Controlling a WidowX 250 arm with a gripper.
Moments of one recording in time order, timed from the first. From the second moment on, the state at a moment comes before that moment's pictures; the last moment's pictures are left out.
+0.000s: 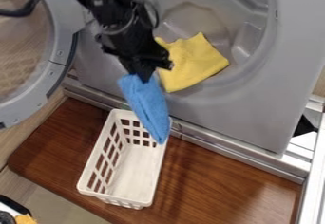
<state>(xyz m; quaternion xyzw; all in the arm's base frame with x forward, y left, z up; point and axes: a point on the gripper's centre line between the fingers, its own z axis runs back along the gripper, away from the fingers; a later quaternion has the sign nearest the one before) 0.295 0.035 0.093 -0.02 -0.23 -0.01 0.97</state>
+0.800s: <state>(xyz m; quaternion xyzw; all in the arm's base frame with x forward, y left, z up) 0.335 0.015 0.131 -0.06 -0.26 -0.04 0.96</state>
